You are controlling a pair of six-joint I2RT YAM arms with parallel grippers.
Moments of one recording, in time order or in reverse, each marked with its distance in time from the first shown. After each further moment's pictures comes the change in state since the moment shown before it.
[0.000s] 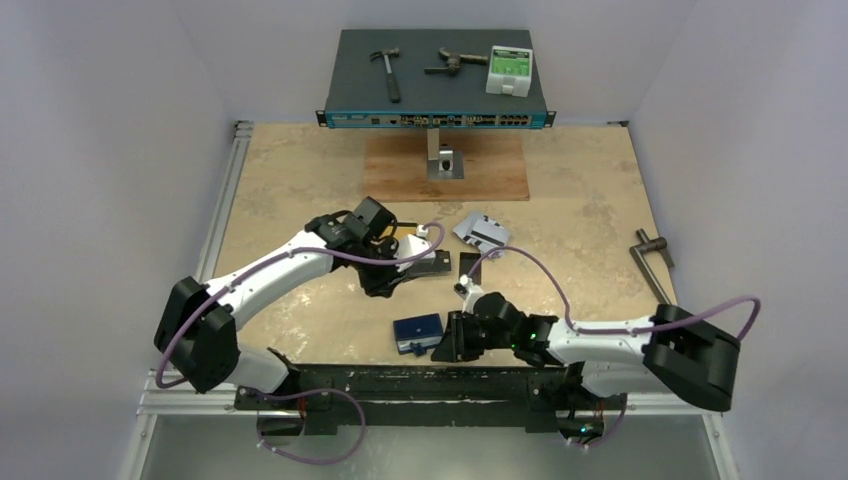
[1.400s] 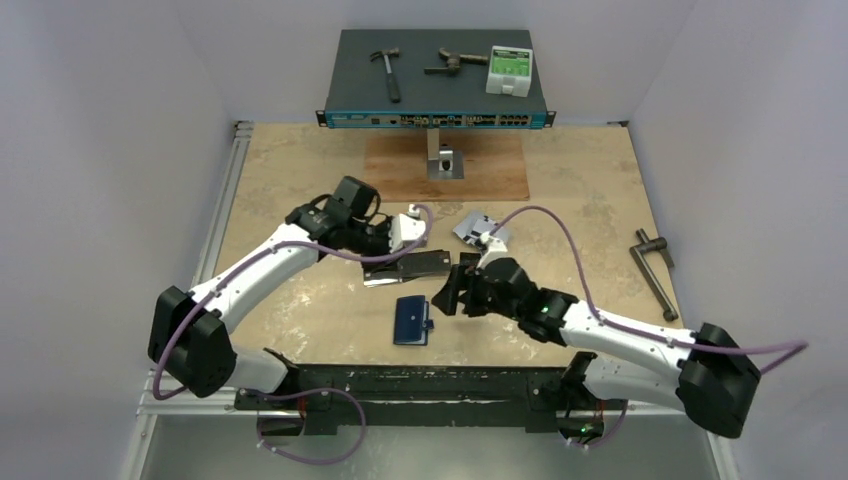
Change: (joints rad) left arm 0.076 -0.020 0.005 0.151 0.174 0.235; right arm -0.232 -0.118 0.180 -0.240 0.216 -0.154
